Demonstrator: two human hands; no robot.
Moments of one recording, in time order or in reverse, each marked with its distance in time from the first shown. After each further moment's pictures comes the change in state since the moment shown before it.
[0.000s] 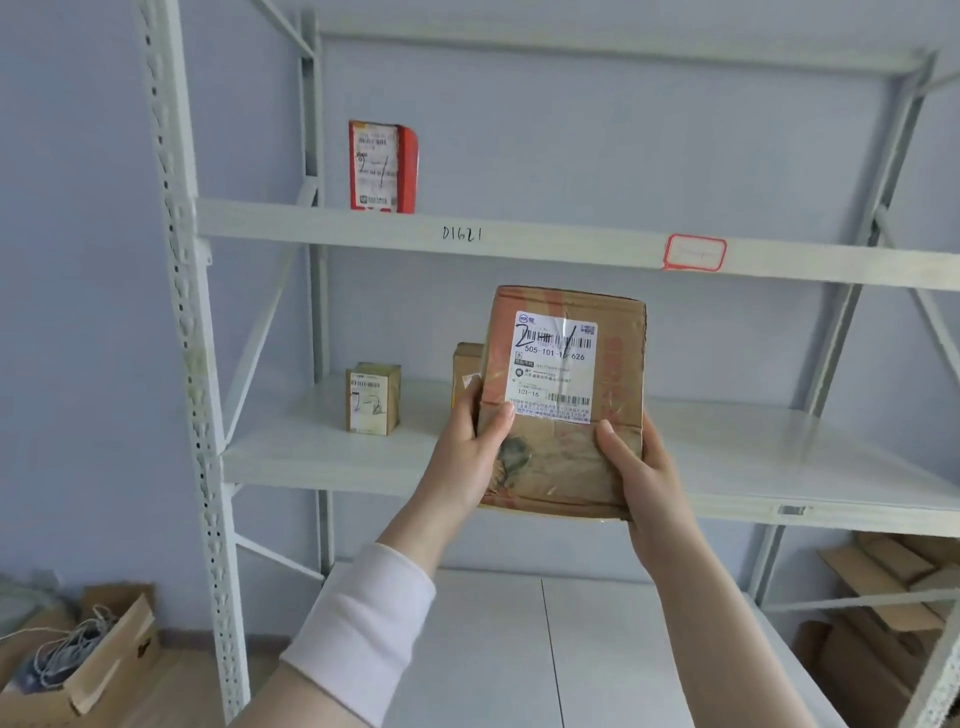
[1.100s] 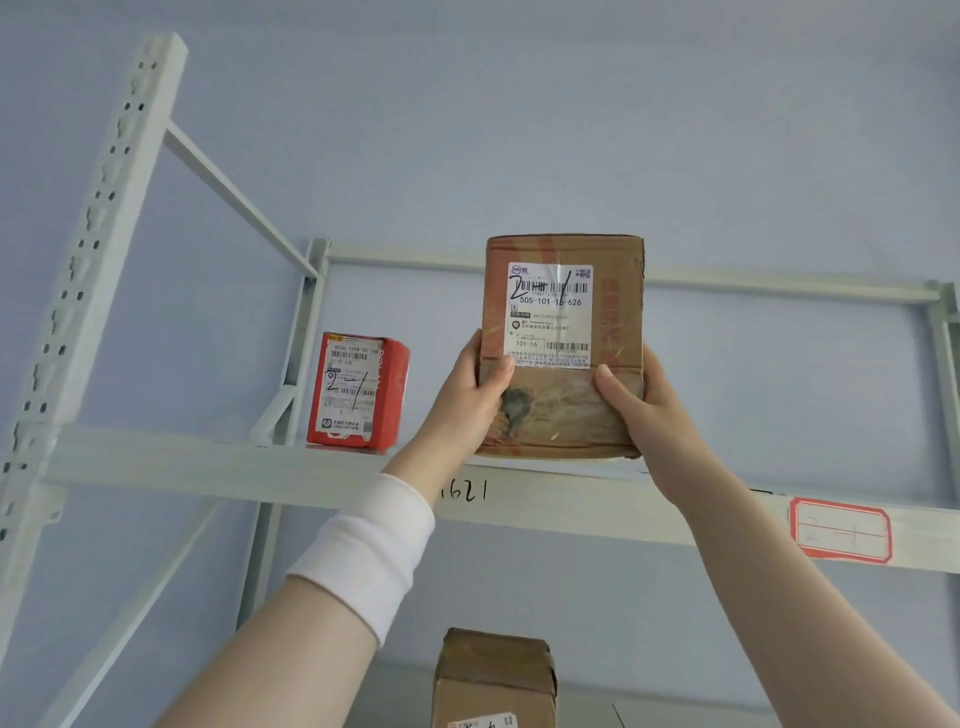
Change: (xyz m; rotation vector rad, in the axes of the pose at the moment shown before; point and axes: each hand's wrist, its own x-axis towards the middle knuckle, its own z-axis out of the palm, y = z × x) left_hand 0.361 0.078 -0.044 0.064 0.046 0.463; right_hand 0.359 -0.127 0.085 -0.189 -0.156 -0.570
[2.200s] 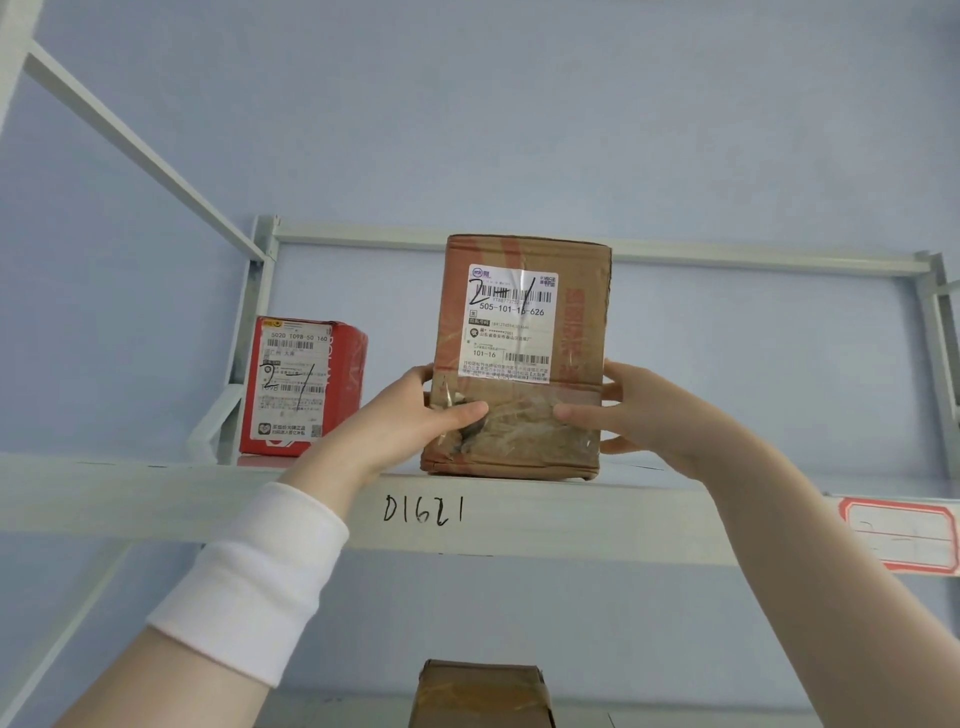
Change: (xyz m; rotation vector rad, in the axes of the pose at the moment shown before) left_hand 0.052 -0.072 -0.035 0.353 -0.197 -0.229; right_hand 0.050 0.033 -0.013 -0.451 -0.287 0.284
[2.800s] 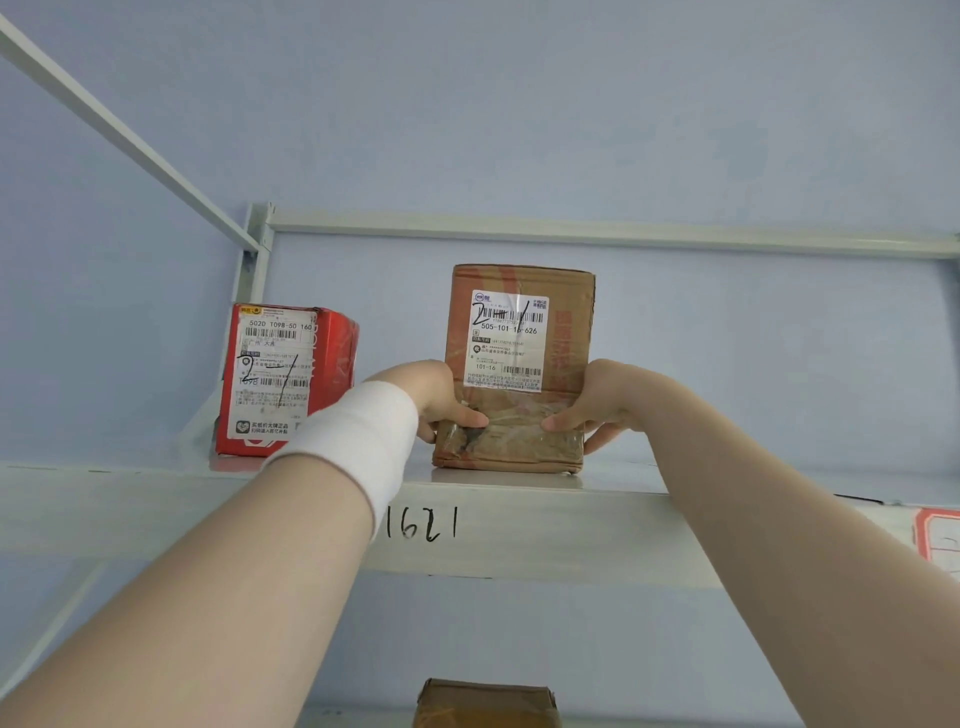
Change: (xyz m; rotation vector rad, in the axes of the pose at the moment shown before) left_hand 0.075 0.009 0.015 0.677 -0.161 -0.289; right_hand 0.078 0.005 0.015 -0.233 -0.106 0.235
